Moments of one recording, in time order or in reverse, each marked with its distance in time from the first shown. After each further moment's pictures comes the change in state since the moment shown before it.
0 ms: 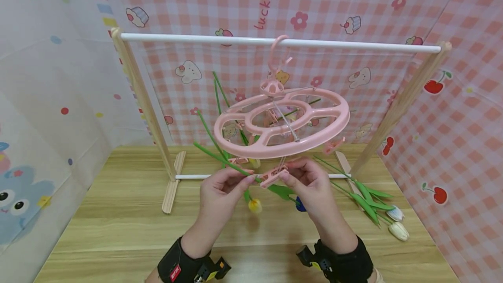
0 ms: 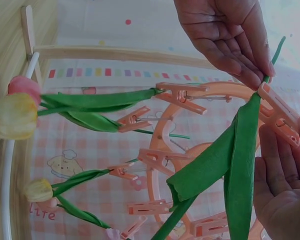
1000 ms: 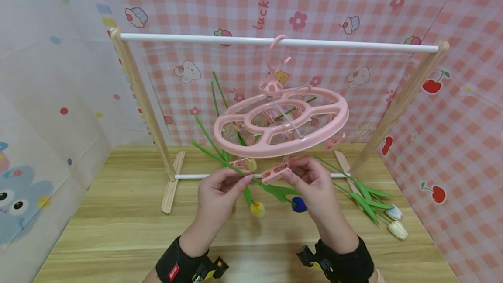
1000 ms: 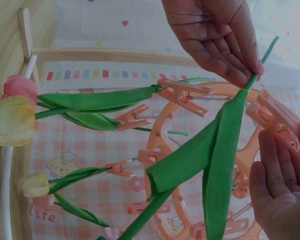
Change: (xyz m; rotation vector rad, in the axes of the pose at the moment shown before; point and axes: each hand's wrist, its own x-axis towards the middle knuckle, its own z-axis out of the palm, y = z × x) left_hand -0.001 -0.004 -0.004 0.033 -0.013 0.014; right_hand -0.001 -0.001 -0.002 0.010 0.038 0.010
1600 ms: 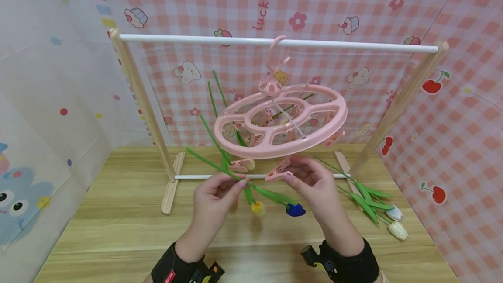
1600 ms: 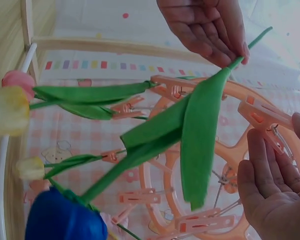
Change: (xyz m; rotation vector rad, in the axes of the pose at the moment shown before) left_hand -0.008 -0.003 -0.008 0.017 0.005 -0.020; right_hand -0.002 -0.007 -0.007 -0.125 -0.009 0.086
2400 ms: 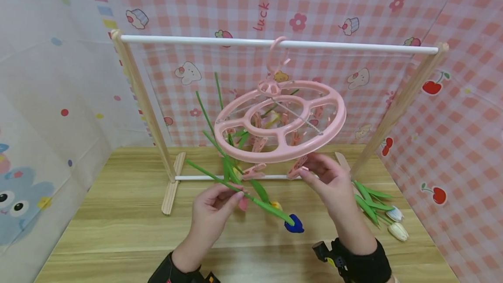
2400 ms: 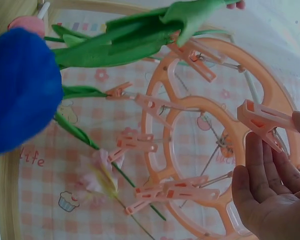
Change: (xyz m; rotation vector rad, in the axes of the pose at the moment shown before) left_hand -0.018 -0.012 -0.009 -0.064 -0.032 0.001; right_hand 0.001 0.002 -0.029 -0.082 0.022 -0.030
